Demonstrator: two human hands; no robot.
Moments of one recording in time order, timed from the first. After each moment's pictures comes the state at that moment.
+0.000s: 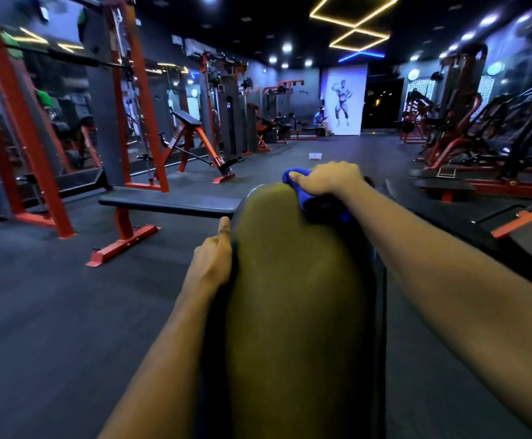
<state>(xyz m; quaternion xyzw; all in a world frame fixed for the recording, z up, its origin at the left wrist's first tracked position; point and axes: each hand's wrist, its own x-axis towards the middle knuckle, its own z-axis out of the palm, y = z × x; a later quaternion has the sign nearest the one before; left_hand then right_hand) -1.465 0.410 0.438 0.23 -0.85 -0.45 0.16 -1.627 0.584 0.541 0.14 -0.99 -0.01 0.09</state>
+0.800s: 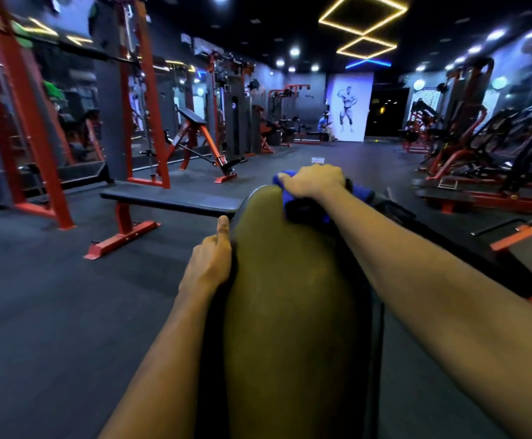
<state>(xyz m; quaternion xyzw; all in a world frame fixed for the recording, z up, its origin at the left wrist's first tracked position) -1.470 0.408 0.430 0.25 -0.84 -0.45 0.17 -1.622 0.554 0.537 0.15 -0.98 -0.01 0.14</state>
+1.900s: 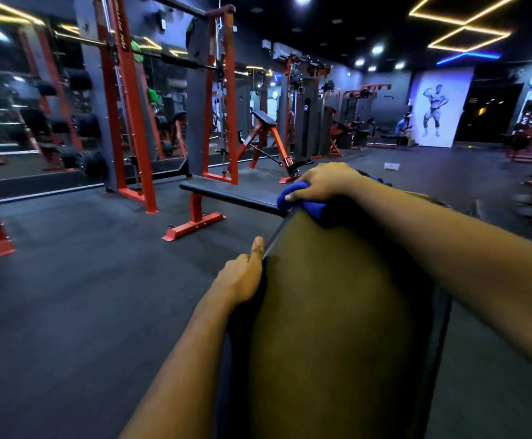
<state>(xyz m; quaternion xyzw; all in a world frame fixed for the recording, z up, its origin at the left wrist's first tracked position) -1.414 0.400 0.412 0.31 -0.86 -0.40 0.09 -1.623 0.490 0.535 0.41 -0.90 -0.04 0.12</state>
